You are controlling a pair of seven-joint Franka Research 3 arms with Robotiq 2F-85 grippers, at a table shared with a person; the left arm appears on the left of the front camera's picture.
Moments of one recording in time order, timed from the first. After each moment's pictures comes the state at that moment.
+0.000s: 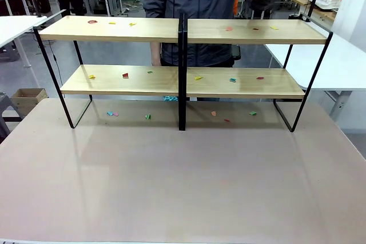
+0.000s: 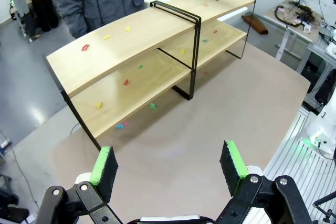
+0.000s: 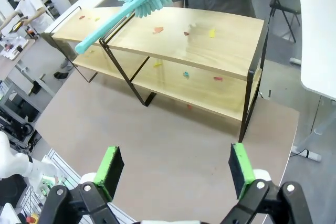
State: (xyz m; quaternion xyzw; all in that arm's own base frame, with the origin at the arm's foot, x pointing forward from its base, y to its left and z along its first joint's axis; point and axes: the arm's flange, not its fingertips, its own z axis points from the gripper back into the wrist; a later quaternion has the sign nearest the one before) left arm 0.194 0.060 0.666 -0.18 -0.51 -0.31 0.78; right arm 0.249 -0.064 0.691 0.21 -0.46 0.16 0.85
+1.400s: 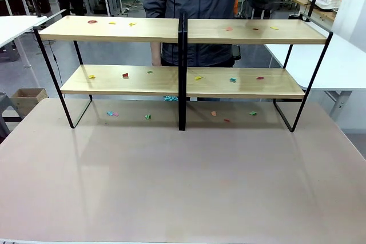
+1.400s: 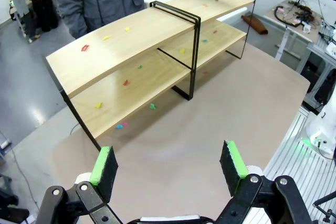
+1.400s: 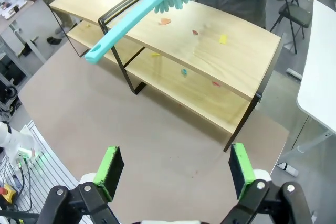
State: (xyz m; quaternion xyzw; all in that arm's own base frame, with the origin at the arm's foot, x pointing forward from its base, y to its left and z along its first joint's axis) left arm 0.194 0.060 0.667 -0.18 -0.51 -0.31 0.78; right arm 0.291 -0.040 0.697 0.16 -0.44 0.26 0.85
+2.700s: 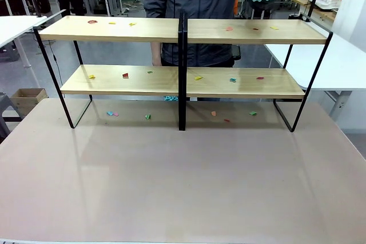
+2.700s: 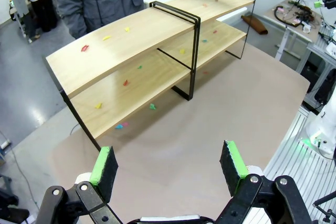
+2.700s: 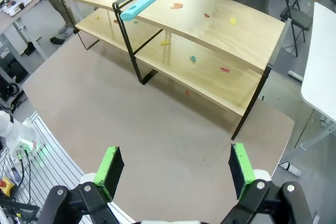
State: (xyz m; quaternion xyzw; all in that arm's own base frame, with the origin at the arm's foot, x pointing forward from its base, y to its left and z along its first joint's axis) left arm 0.194 0.060 0.667 -0.18 -0.51 -0.31 0.78; right arm 0.229 -0.050 0.666 0.17 -0.46 0.26 0.84
